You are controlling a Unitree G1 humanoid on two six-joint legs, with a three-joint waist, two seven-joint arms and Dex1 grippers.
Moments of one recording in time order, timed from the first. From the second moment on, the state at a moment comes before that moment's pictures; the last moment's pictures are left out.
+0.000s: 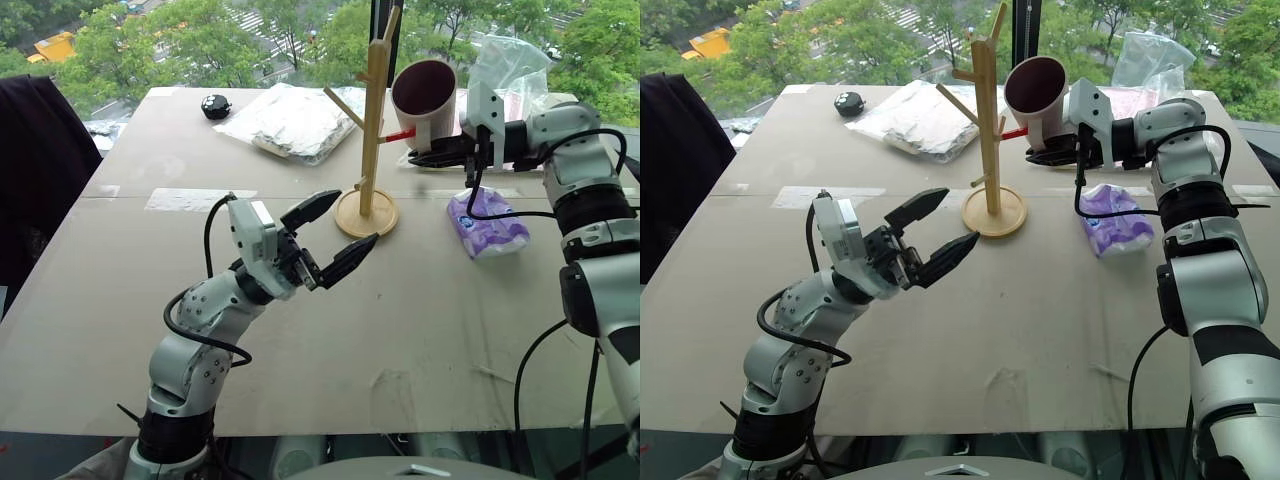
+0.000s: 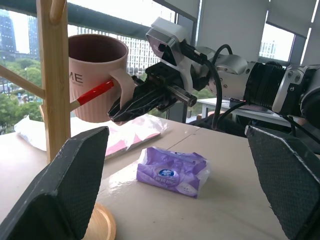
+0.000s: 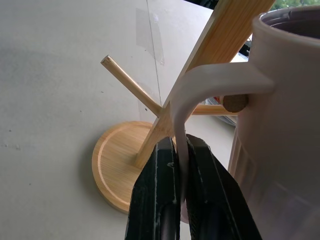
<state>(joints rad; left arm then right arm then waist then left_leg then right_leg) -0.15 0.38 0.00 -0.54 -0.63 0.28 -0.68 -1.24 -0.52 0.15 0.94 0.09 -0.18 1.41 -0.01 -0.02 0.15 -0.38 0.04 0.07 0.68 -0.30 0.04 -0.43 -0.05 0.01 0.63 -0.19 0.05</state>
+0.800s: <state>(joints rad) -0.16 0.35 0.00 -0.49 -0.61 0.22 -0.68 -1.26 -0.50 0.16 0.83 0.03 -0.04 1.32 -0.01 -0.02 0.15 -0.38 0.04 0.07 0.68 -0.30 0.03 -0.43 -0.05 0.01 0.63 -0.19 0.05</state>
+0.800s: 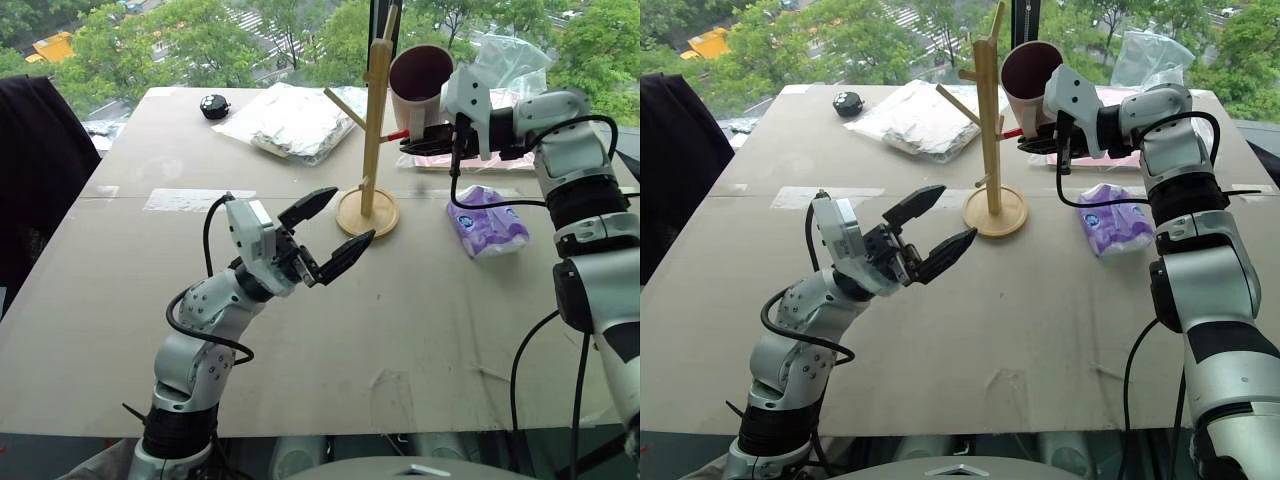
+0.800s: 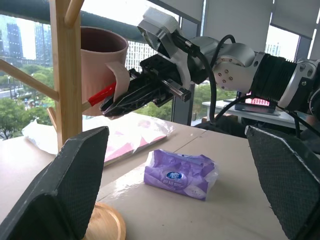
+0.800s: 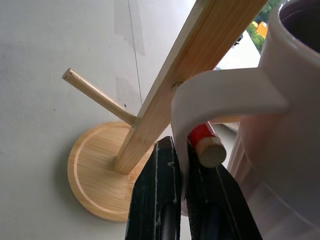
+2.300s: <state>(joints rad) 0.20 0.48 -0.04 -0.39 -0.35 0.22 -0.64 -0.02 -0.55 -0.28 -0.25 0.47 0.52 1.10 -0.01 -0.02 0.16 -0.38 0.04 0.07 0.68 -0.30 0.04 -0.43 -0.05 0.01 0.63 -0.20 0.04</state>
